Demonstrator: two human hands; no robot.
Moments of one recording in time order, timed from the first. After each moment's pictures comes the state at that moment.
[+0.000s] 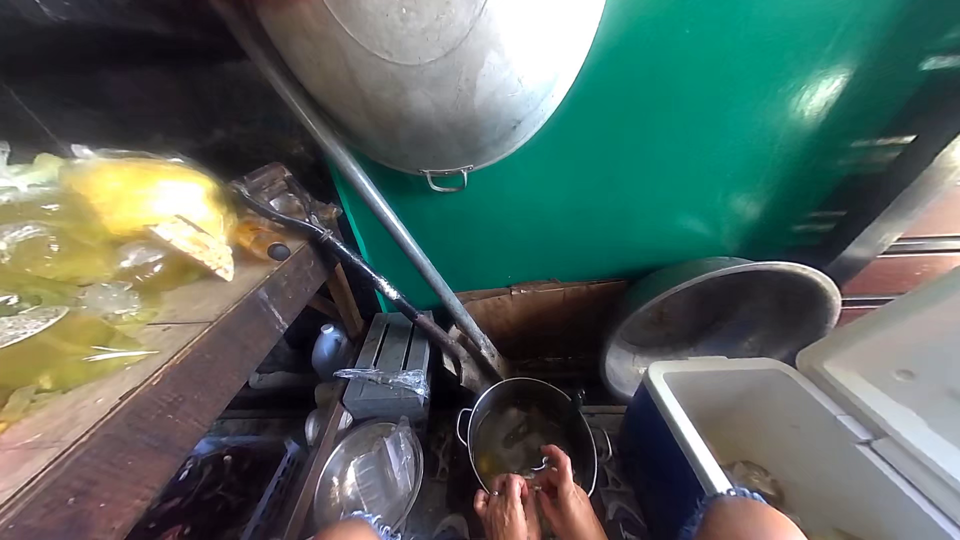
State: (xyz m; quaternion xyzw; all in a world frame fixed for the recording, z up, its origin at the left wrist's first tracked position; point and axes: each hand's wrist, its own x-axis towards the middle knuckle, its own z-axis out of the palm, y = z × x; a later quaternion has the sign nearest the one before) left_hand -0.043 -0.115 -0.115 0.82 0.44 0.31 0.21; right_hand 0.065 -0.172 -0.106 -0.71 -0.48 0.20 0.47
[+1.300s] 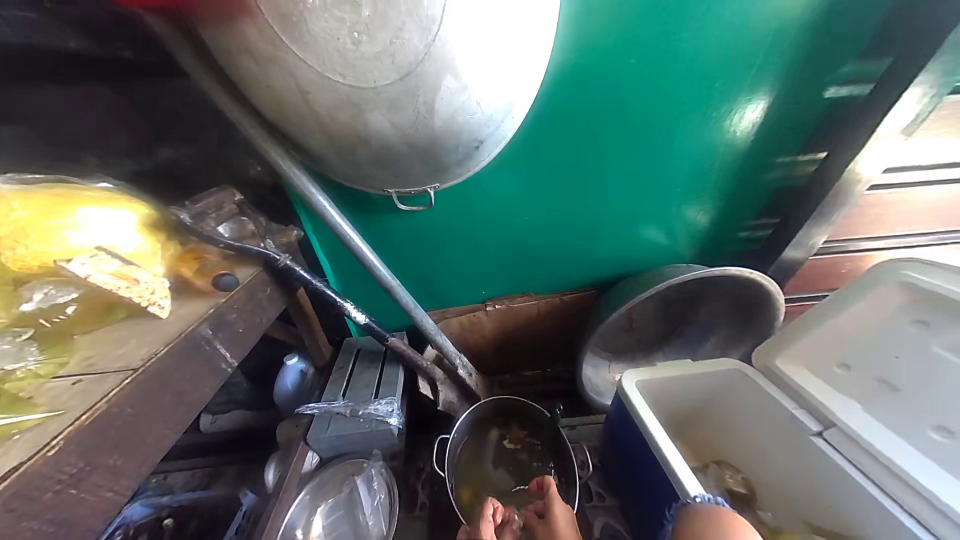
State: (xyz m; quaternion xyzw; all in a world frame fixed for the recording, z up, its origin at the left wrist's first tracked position) left_hand -0.048 -0.084 -0.120 0.75 0.36 0.19 0.52; right_hand 0.076 -0.162 -0.089 -0.80 -0.28 0.35 0.41
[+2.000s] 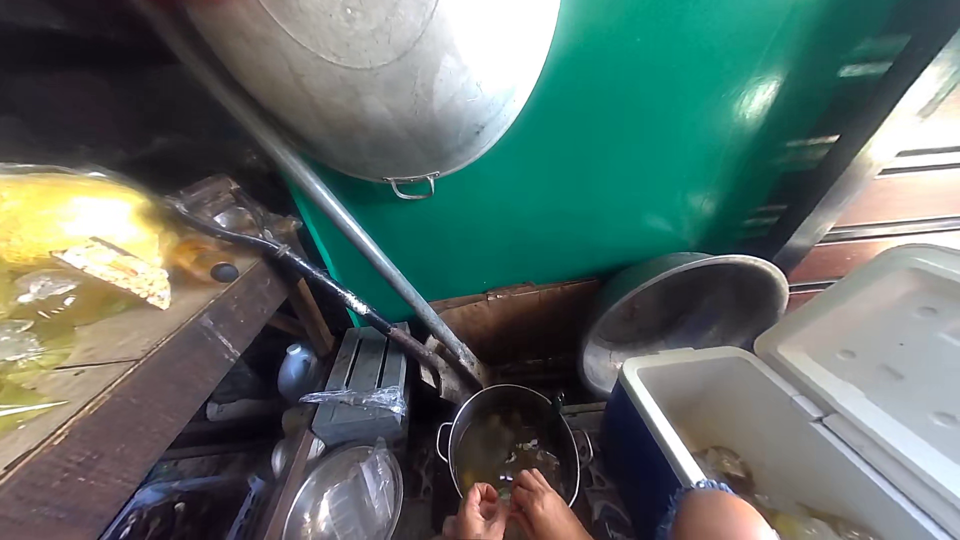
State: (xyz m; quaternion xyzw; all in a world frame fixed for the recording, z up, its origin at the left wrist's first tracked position) left_hand -0.060 -0.085 -0.106 0.69 0.46 0.21 0.52; right_hand 0.083 -0.161 -0.105 -0.69 -0.63 0.18 0.31
